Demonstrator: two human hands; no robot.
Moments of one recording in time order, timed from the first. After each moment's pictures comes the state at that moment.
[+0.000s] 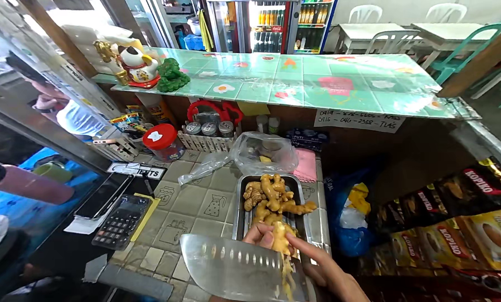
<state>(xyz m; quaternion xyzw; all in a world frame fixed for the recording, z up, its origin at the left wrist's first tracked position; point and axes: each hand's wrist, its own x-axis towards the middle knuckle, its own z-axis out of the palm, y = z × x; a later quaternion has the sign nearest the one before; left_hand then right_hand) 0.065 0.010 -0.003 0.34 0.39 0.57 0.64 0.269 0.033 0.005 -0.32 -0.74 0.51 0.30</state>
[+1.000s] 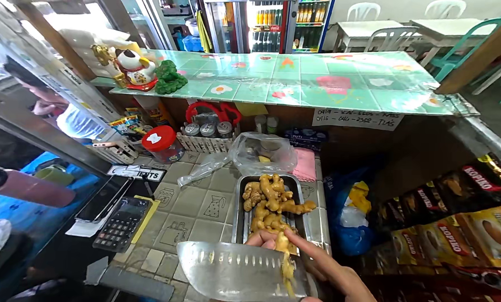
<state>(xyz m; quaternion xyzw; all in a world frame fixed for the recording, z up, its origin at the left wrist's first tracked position) 0.070 0.005 0.008 0.32 0.40 0.56 0.65 0.277 0.044 0.001 -0.31 -0.75 0.51 0.29</state>
